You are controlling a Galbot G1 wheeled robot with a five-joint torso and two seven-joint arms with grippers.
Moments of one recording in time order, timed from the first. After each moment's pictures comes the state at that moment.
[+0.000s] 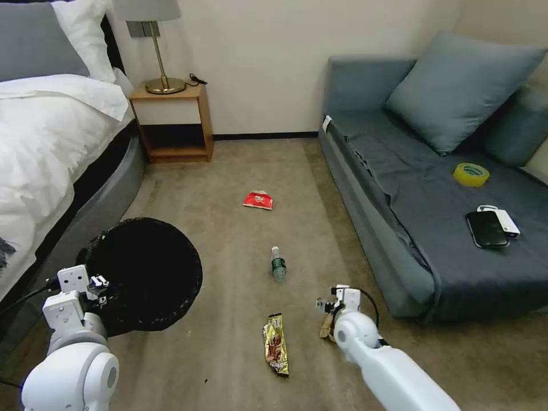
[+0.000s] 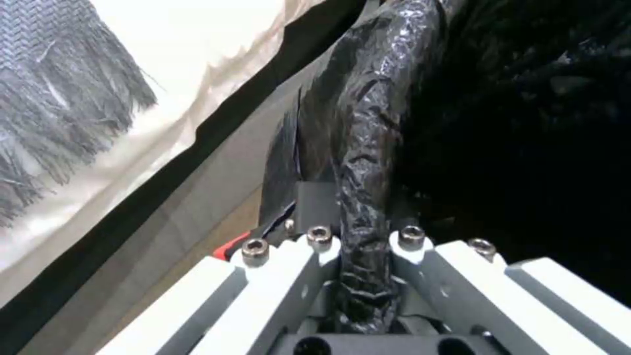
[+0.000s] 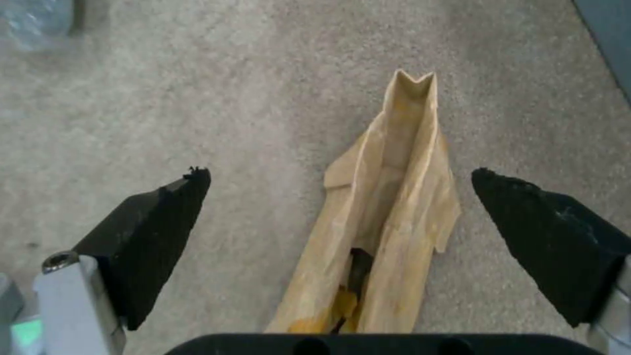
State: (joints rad) left arm 1.51 -1.40 -0.79 -2.32 -0.23 0.65 -0.42; right arm -0.96 1.21 -0.06 1.38 0.81 -0.43 0.64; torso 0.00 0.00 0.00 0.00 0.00
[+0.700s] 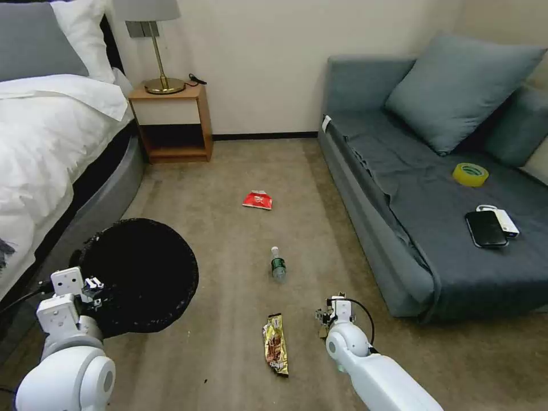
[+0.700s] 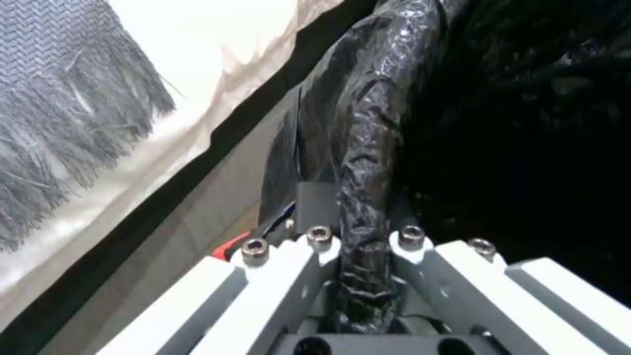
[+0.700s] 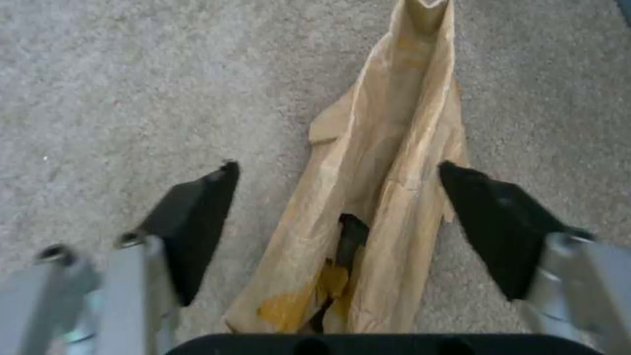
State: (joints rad) left arm 1.52 -1.40 -0.81 -2.33 -0.23 0.65 -0.42; right arm -0.97 1.26 -0.06 1.26 0.71 -0.39 0.61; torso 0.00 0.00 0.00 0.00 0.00
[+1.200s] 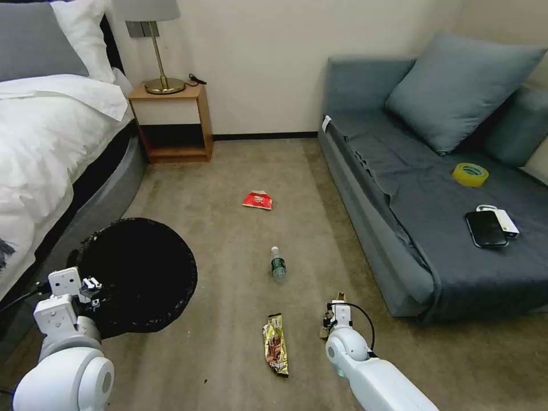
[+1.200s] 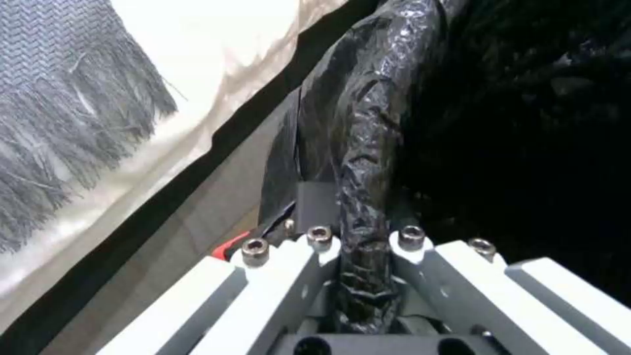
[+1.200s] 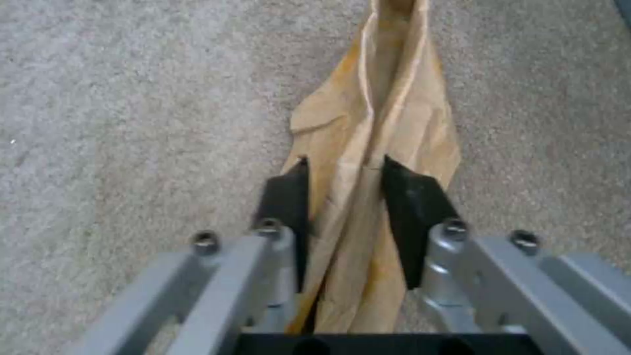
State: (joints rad) left arm 1.52 -1.41 -0.81 -2.33 -0.23 0.64 -0.42; right arm -0.99 1.26 -0.06 1.24 0.68 -0.36 0.59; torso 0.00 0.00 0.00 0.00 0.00
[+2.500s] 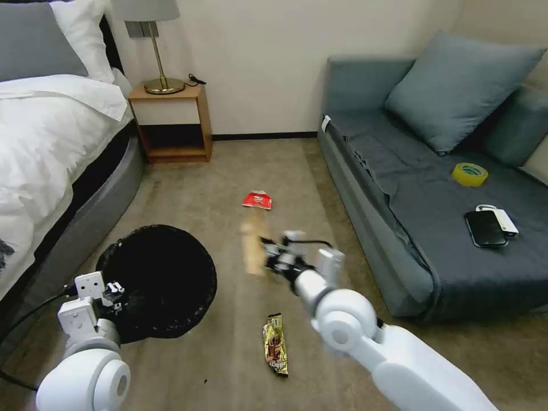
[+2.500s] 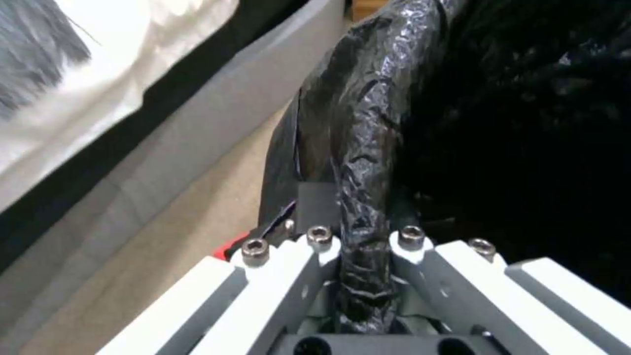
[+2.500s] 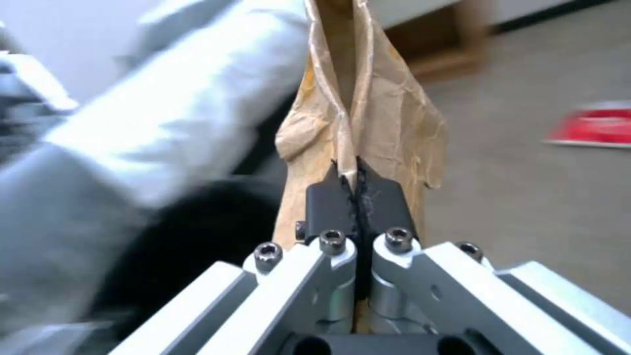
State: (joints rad) left arm 1.54 -1.42 -0.72 -2.31 -0.27 0.66 -0.42; right arm -0.68 1.16 -0.42 2.05 1.10 -0.22 0.54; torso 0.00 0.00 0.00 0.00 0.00
